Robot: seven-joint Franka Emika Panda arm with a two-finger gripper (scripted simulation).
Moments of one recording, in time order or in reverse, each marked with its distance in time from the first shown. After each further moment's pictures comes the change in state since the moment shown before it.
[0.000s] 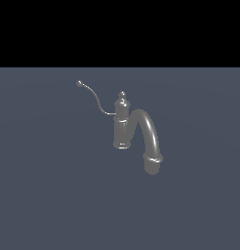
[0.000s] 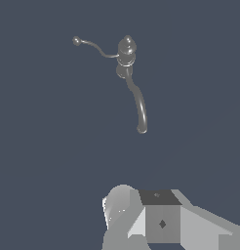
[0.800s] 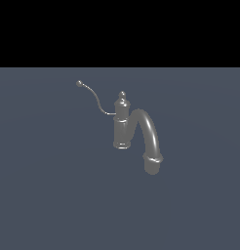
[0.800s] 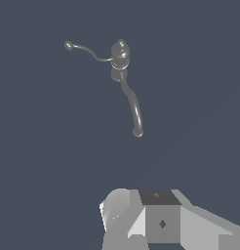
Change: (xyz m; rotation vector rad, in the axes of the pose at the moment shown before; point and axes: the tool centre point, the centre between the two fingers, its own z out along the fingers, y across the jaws) arm 0.011 0.006 0.004 -0.022 0.004 0.025
